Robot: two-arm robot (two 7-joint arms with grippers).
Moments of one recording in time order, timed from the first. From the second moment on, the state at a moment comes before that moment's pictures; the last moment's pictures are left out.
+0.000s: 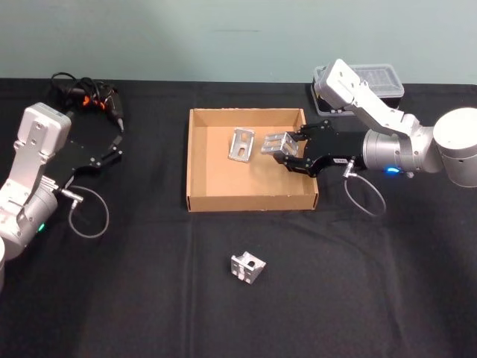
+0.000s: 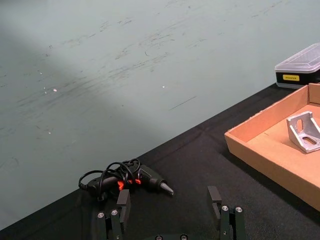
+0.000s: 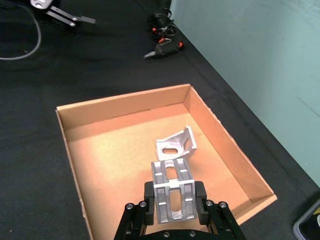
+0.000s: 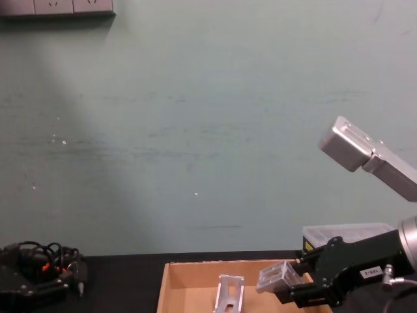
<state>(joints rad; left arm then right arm) -0.20 0.60 0.45 -1.41 -0.25 -0.12 0.03 0.72 0.48 -0.74 -1.10 0.21 0.09 0.71</state>
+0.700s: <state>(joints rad) -0.20 0.60 0.45 -1.41 -0.25 -0.12 0.03 0.71 0.45 -0.70 -1.06 0.17 0.10 0.72</state>
